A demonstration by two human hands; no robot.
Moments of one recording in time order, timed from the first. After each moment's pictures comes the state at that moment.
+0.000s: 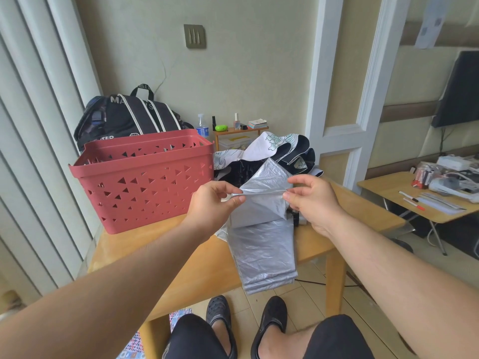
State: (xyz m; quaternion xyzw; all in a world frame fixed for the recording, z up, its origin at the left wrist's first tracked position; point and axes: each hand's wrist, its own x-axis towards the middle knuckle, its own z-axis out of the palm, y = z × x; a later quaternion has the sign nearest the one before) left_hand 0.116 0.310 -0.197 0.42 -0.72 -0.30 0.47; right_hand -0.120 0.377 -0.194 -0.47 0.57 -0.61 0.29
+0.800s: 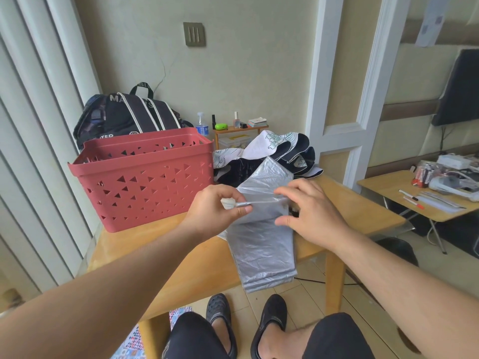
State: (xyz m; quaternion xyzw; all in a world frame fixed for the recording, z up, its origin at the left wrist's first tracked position) left_hand 0.125 0.319 -0.198 0.37 -0.82 -0.20 0.39; right_hand -0.130 0.397 -0.212 -0.72 0.59 -0.35 -0.07
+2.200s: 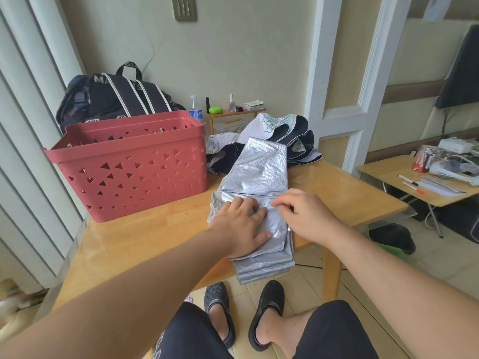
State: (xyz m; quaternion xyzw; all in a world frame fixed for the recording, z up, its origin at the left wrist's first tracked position) left_hand 0.069 0.318 -0.261 0.36 -0.92 0.12 0.00; right_hand -0.134 0.383 -0.244 -0.71 0.63 -0.31 0.05
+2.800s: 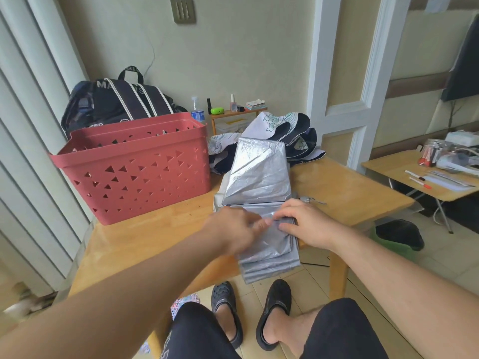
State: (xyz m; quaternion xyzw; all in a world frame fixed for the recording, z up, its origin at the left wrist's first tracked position) left_hand 0.086 0.333 -0.239 0.44 -0.89 -0.09 0.03; right_hand -0.144 0.377 -0.269 -0.73 0.63 -0.23 0.16
